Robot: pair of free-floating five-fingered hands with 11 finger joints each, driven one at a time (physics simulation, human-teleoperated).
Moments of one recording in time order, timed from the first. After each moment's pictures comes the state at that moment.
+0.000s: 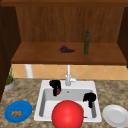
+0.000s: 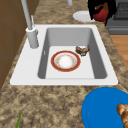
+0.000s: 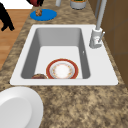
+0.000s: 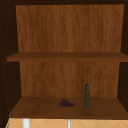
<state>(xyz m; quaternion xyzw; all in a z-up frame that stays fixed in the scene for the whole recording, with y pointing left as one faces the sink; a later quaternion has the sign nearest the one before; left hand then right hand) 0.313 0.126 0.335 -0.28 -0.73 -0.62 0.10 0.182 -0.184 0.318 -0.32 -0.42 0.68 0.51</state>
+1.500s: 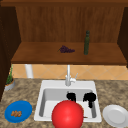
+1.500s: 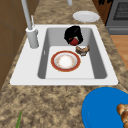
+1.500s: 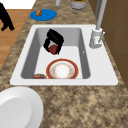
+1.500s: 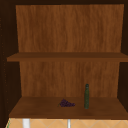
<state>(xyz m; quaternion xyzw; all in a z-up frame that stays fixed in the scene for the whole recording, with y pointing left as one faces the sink) 0.405 -0.014 0.090 -0.27 -0.73 -0.63 0.09 0.182 -0.184 0.318 -0.32 -0.42 0.68 0.51</state>
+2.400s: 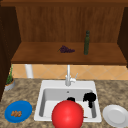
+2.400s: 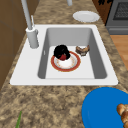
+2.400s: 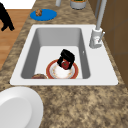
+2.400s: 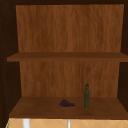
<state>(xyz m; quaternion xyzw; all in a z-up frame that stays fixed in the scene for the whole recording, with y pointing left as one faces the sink) 0.485 -0.016 -0.060 -0.27 -0.73 -0.63 0.09 0.182 -0.184 0.318 -0.32 -0.42 0.68 0.51</state>
